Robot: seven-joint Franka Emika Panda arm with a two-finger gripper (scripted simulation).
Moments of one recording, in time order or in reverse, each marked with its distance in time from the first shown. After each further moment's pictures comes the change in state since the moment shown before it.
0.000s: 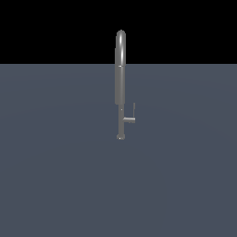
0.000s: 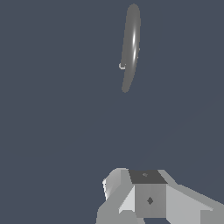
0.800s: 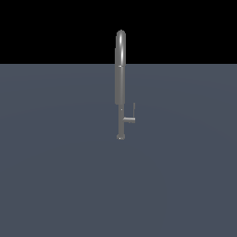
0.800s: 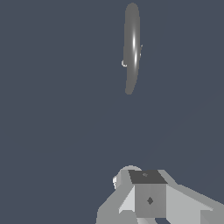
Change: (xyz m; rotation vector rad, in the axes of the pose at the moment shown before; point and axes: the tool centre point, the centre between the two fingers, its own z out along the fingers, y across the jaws) arm 0.026 0.000 0.004 0.061 -0.059 0.064
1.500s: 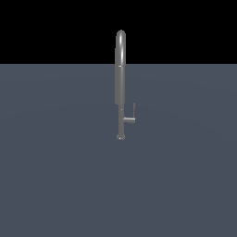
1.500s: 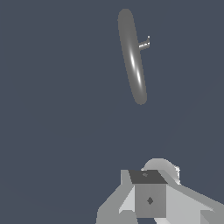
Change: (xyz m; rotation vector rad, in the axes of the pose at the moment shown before) arm 0.075 0.005 0.016 0.181 -0.176 0.190
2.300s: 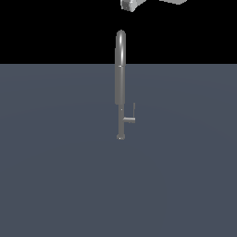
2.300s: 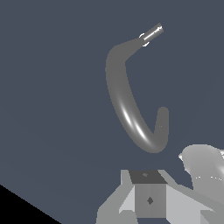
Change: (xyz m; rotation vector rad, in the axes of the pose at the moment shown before) arm 0.100 0.008 0.024 0.250 -0.239 0.255
